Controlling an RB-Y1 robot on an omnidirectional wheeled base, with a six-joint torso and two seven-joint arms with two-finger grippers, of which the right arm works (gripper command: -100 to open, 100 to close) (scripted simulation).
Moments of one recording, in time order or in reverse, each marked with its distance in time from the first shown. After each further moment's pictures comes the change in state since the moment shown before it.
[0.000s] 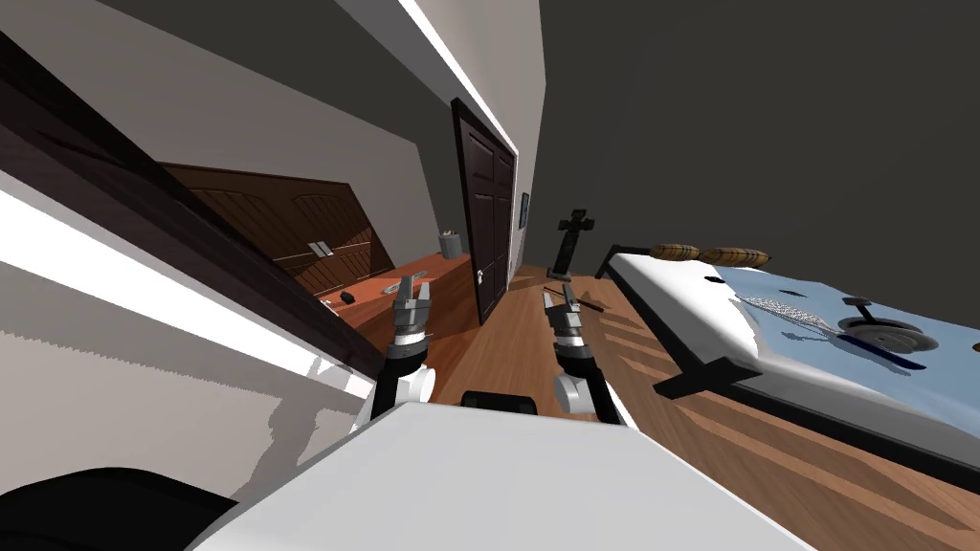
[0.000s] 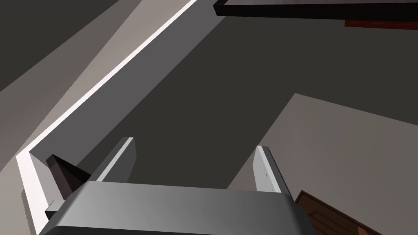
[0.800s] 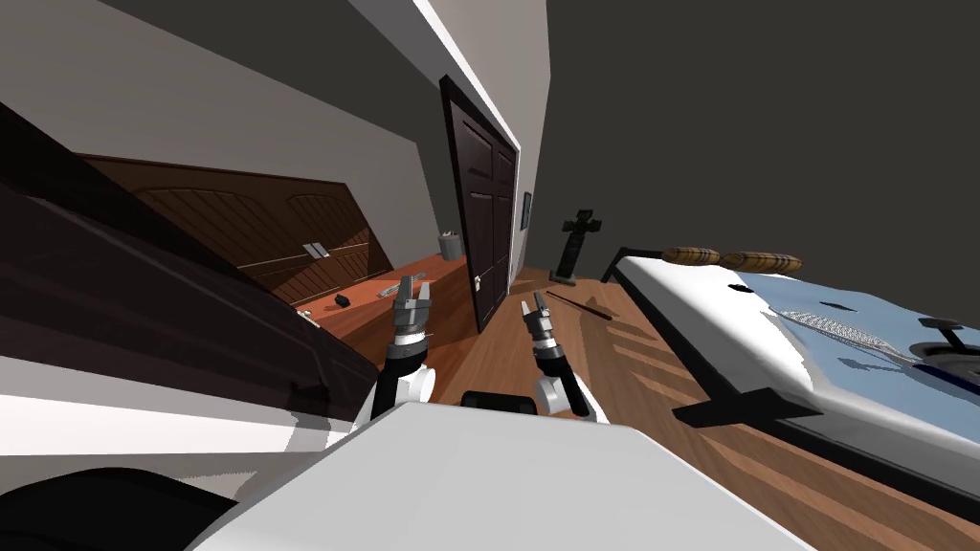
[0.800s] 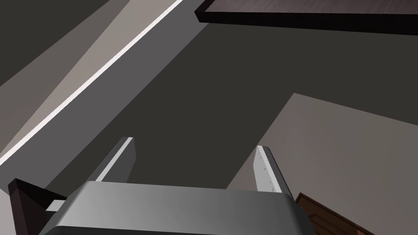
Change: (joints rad) arm -0.075 -0.015 0.144 0.190 0.007 -0.040 -0.007
